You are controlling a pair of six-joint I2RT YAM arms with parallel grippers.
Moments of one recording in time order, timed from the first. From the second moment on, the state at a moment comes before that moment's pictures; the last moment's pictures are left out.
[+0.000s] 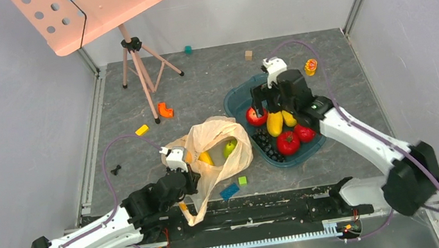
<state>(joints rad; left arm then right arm) -1.07 0.54 0.26 -0.34 -0.45 -0.67 0.52 1.32 0.99 -0.23 0.10 0.11</state>
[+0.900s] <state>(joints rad) -1.06 0.78 0.47 -0.21 -0.33 -0.59 0.70 1.01 0.67 -0.13 -0.36 0.28</state>
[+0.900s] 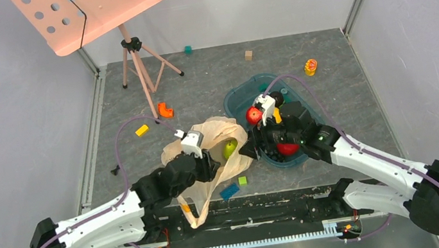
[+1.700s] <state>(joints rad) -1.06 1.15 0.60 0.04 -0.44 -0.54 0.74 1.06 0.58 -0.02 -0.18 0.36</state>
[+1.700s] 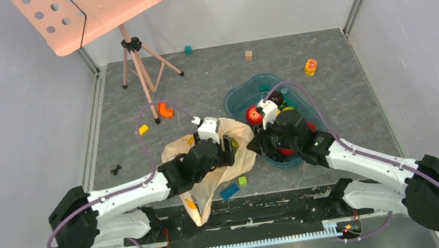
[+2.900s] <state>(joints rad) -1.05 1.43 0.73 0.03 -0.49 -0.49 0.74 1.01 0.56 -0.02 -0.17 0.36</state>
